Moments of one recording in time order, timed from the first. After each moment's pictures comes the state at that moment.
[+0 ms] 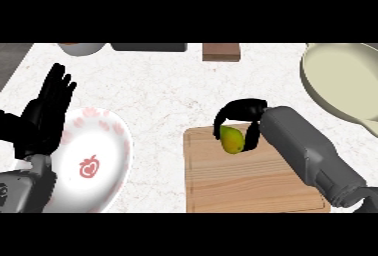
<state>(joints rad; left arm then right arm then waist) -0.22 0.33 -0.02 -1.60 0.21 0.26 0.20 -0.95 -0.24 0.77 -0.42 0.47 0.43 -0.72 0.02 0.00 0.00</state>
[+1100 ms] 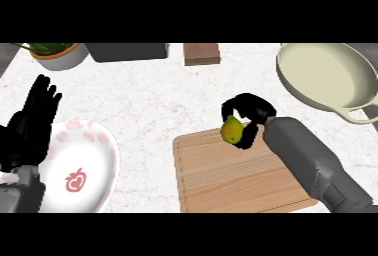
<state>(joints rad) -0.14 0.34 0.04 -1.63 0.19 0.26 0.22 -0.82 -0.26 0.59 -0.57 0.45 0.08 -0.29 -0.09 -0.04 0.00</state>
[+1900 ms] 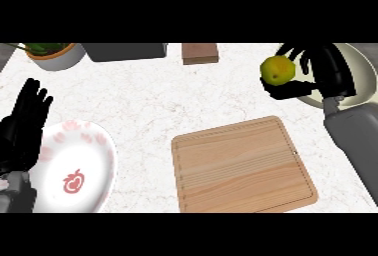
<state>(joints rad) -0.11 0.35 0.07 -1.65 0.20 0.25 0.21 -0.67 -0.52 0.27 -1.23 0.34 -0.27 0.12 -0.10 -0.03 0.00</state>
